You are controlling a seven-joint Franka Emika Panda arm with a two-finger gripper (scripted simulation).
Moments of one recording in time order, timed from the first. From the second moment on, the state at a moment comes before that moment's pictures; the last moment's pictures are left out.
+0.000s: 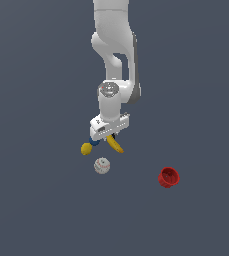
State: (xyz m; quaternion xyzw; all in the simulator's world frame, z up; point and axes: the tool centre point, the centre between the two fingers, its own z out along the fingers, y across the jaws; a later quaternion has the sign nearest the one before) arm -0.085 -0.016 0.051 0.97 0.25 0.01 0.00
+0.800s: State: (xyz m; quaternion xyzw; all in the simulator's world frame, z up) arm -0.070 0.058 0.167 0.97 0.25 0.01 0.00
